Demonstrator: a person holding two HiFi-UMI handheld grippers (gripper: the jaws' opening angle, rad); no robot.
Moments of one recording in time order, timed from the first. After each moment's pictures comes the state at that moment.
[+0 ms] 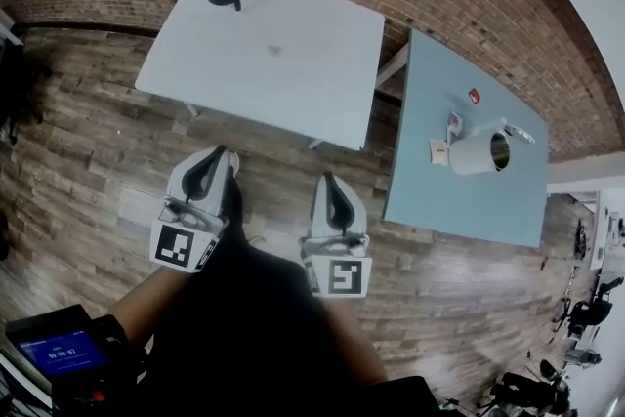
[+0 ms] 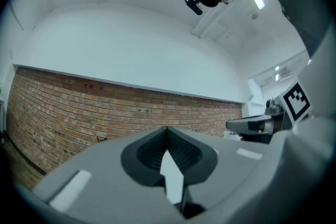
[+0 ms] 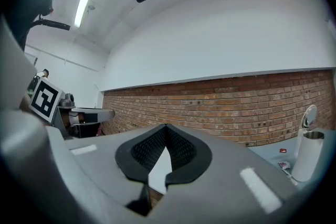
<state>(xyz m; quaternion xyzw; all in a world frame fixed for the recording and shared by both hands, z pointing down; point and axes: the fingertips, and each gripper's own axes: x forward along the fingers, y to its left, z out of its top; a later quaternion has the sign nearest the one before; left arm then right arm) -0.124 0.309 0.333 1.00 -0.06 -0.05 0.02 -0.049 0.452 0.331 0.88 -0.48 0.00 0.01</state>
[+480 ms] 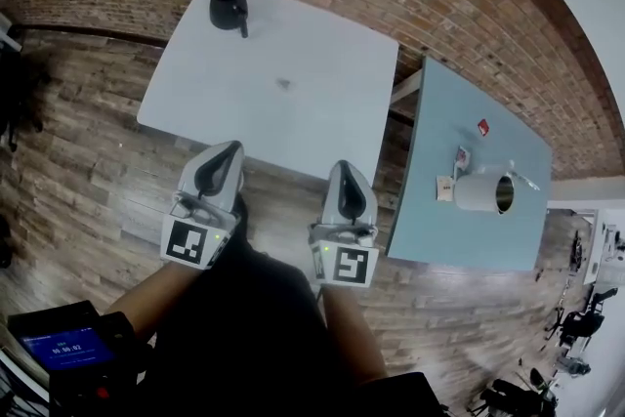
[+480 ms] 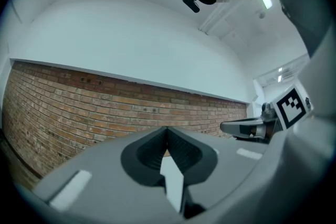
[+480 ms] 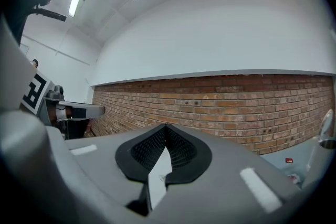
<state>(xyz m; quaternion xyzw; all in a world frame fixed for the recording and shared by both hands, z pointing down) -0.022 0.211 0.323 1.00 -0.05 -0.05 0.03 0.065 0.348 0.326 0.89 -0.45 0.00 0.03</state>
